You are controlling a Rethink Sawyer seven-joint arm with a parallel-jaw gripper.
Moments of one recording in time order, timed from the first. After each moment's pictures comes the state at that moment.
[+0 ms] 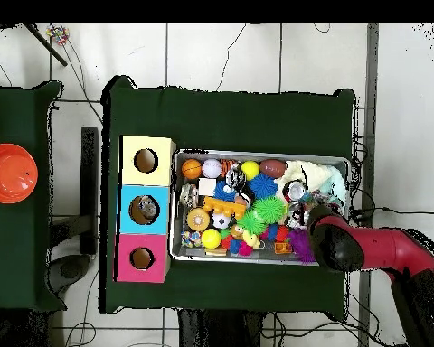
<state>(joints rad) -0.99 -0.61 0.48 1.72 -0.86 0.31 1.64</state>
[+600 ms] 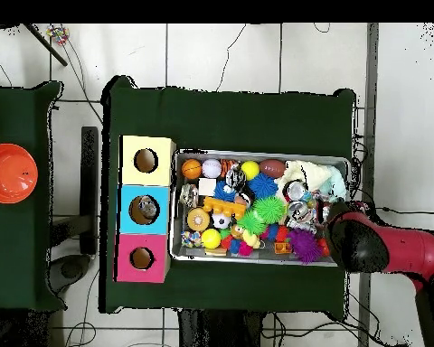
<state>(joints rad) -1.00 -0.72 0.48 1.72 -0.77 0.39 1.64</state>
